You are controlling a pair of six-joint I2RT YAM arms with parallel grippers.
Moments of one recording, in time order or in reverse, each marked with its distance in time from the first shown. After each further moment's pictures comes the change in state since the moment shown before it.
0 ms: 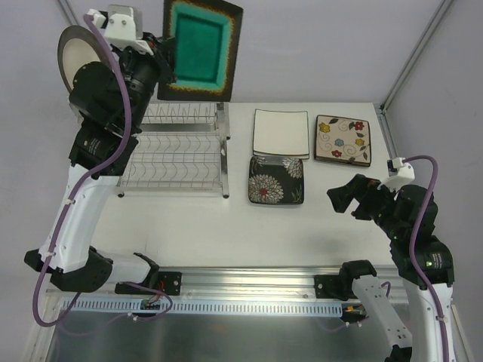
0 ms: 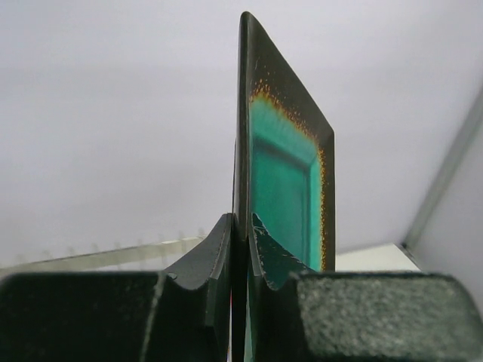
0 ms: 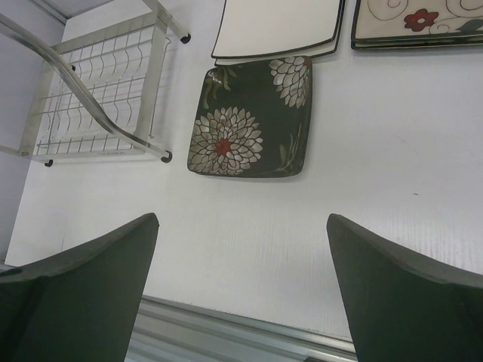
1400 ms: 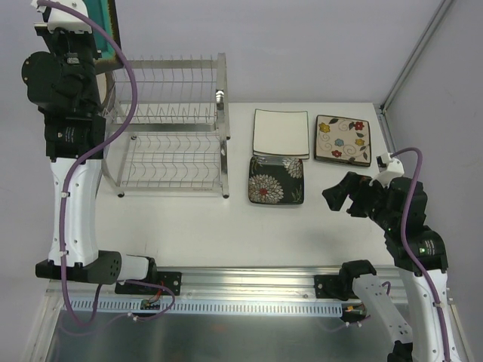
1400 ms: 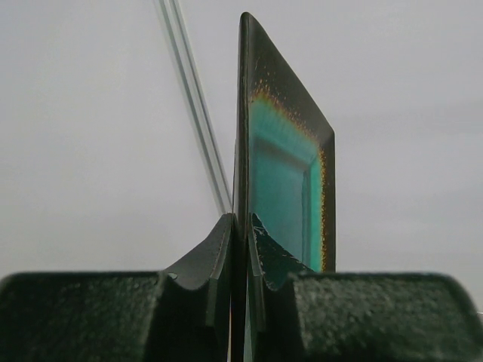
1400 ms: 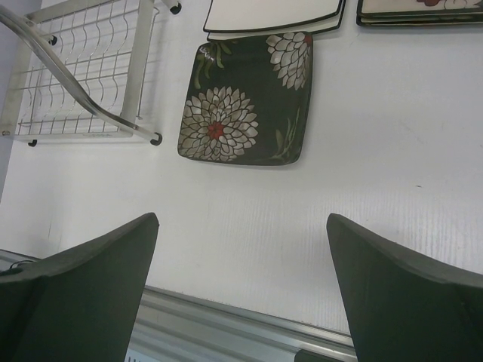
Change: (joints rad) left arm 0.476 0.024 0.026 0.183 -0.063 0.389; right arm 0.019 0.055 -0.034 0.013 -0.012 -0.030
